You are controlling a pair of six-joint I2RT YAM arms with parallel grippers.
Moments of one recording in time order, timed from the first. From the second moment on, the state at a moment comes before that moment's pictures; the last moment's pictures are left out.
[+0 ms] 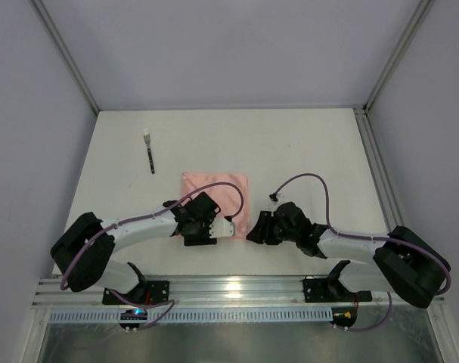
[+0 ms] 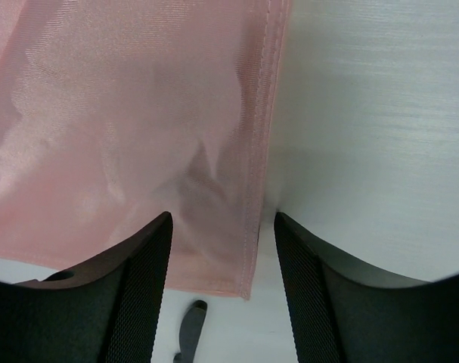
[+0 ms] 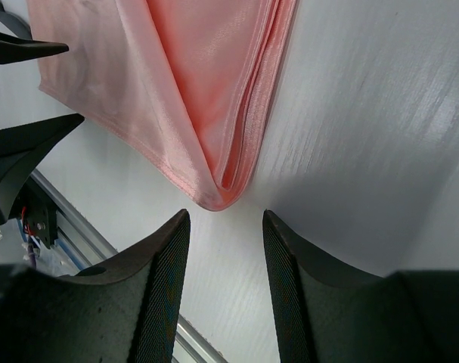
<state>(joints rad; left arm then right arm) -0.84 1.43 0.73 -0.55 0.00 0.71 0.77 1.24 0.30 0.27 -0.18 0.82</state>
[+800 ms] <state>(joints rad) -0.82 1.38 0.72 -0.56 0.05 0.72 0.76 0.92 0.49 0.04 -0.22 0.37</state>
